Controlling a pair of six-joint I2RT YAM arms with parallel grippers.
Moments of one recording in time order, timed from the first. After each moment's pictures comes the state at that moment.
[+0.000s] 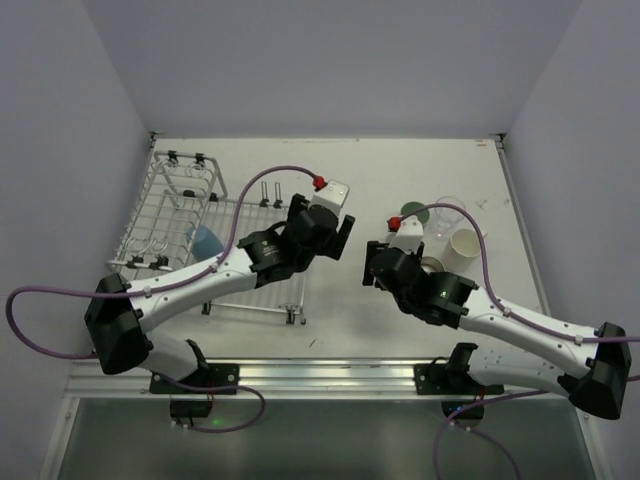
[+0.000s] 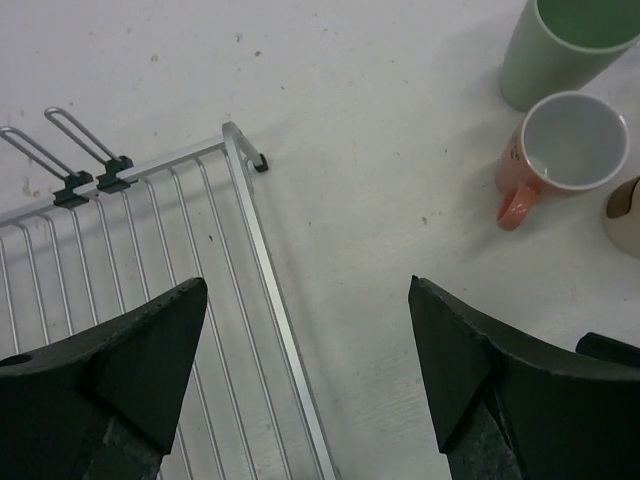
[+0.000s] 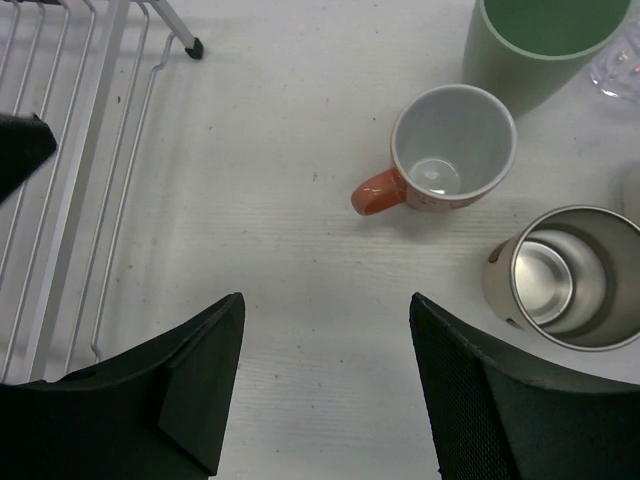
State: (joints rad) left arm -0.98 1.43 1.19 -0.36 -0.54 -0.28; right arm 1.02 1.01 0.80 -0.54 0.72 0.73
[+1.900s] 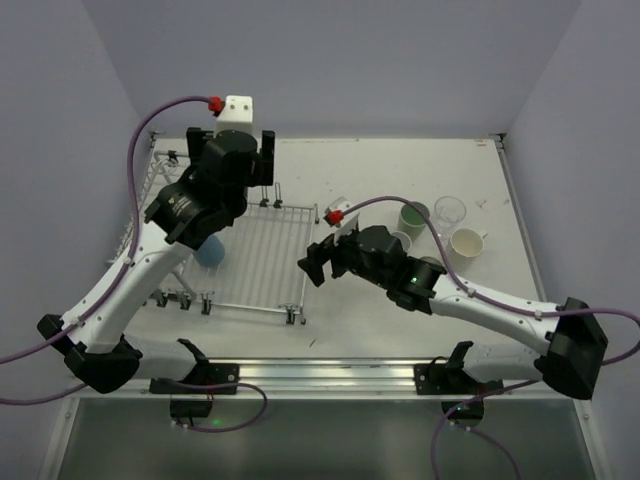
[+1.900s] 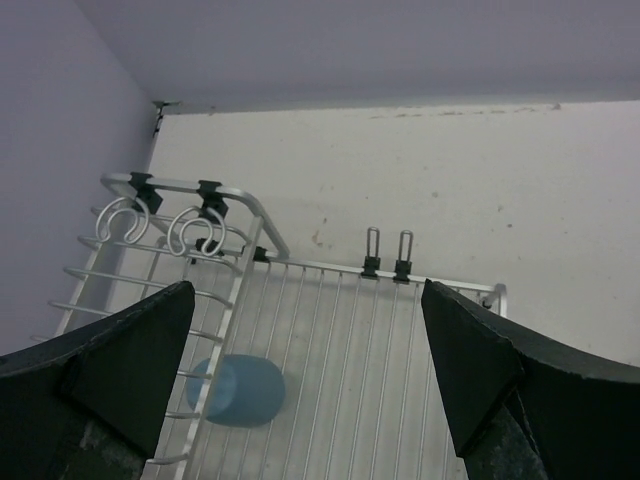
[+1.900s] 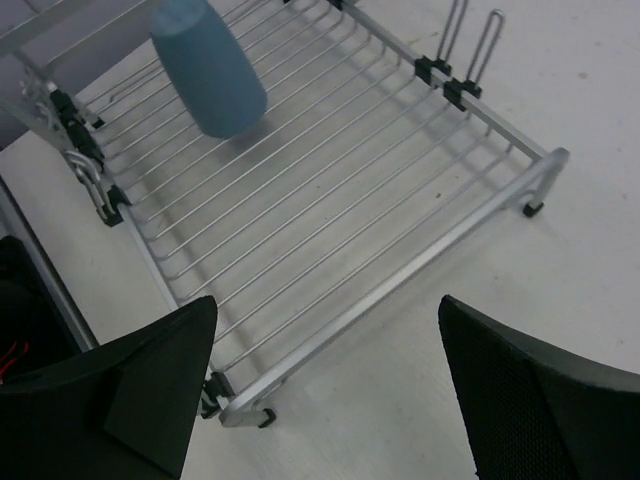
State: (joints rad) left arm -0.74 1.31 1.64 -0.74 -0.79 -0.18; right arm 0.98 1.18 0.83 0.04 0.13 0.23
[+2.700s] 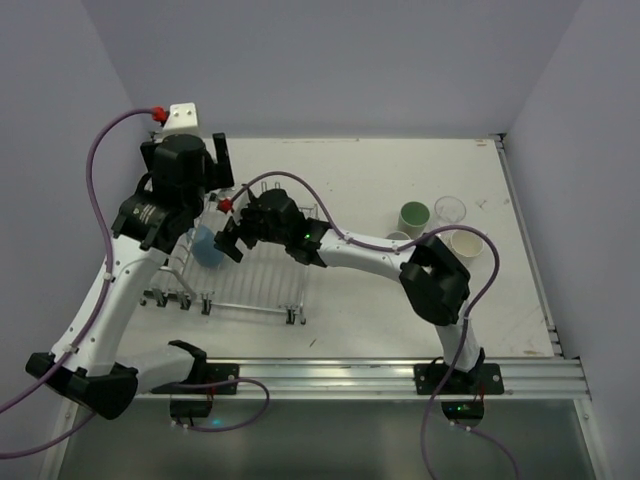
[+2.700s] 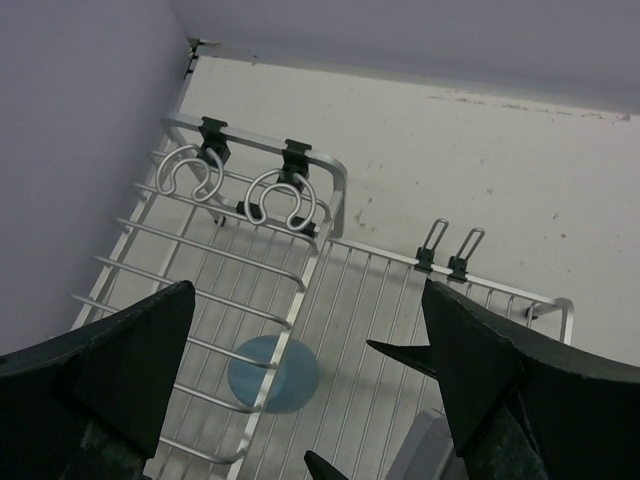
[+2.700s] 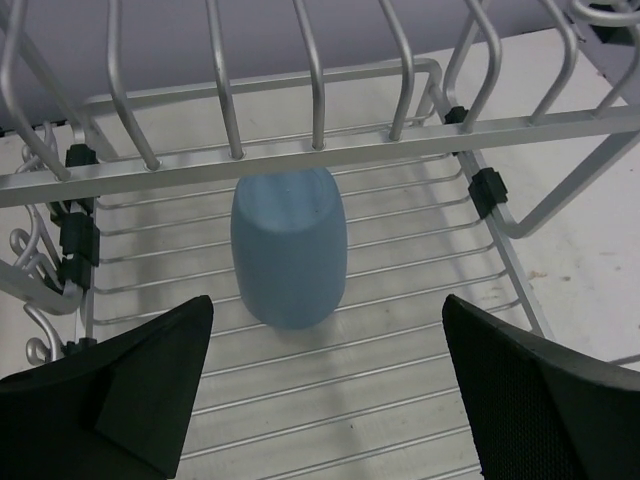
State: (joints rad) left arm -0.39 1.18 1.47 -0.71 -0.57 -0.22; right arm 1.01 2.02 1.57 0.21 -0.18 -0.13
